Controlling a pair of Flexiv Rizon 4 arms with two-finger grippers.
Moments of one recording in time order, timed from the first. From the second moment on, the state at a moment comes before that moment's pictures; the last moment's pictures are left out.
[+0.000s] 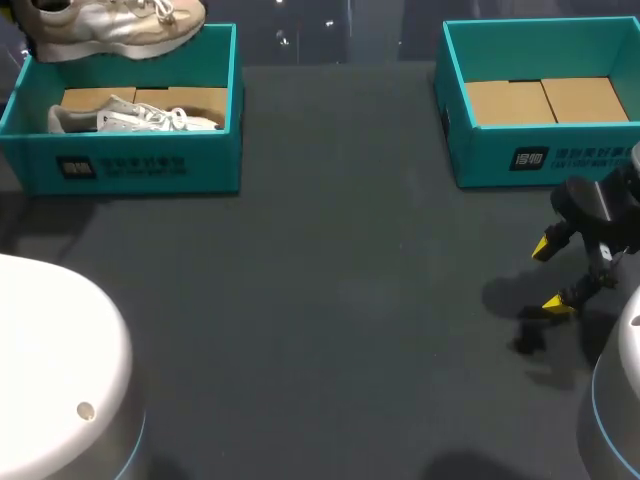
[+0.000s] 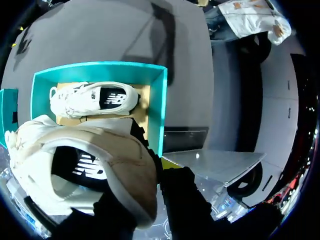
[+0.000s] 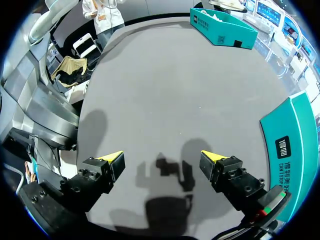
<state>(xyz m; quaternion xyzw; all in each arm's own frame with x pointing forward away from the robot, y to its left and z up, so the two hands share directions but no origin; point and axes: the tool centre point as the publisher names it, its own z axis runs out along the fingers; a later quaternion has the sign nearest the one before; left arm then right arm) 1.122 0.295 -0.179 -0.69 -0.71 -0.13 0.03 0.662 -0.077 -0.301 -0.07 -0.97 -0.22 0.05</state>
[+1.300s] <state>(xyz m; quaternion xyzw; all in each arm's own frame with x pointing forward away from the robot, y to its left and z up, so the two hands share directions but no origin) 1.162 0.298 -0.249 -0.70 -0.70 -0.14 0.07 0.662 -0.077 -0.301 -0.07 -0.97 -0.22 0.05</state>
